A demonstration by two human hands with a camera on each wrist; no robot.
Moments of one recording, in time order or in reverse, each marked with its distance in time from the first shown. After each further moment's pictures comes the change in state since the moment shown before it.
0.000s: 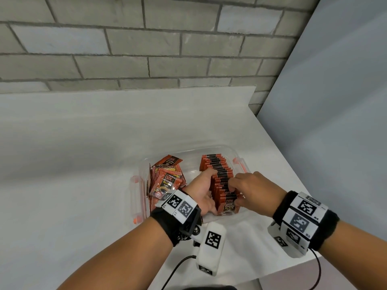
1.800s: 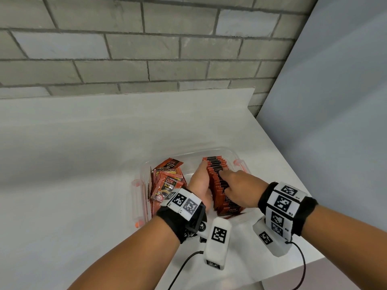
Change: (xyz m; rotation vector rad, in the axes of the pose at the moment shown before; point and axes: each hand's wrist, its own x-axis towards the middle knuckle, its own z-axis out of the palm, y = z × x) left_hand -0.009 0.009 0.012 -0.075 0.080 0.187; right_hand 0.025 -0.018 -0.009 0.342 -0.086 0.142
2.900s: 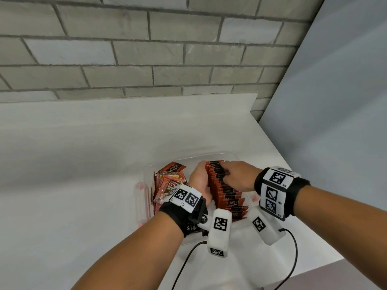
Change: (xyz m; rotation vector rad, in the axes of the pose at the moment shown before) left_hand -0.001 0.017 0.003 -0.002 0.105 0.021; right_hand 0.031 0.002 -0.025 0.057 -0.042 0.111
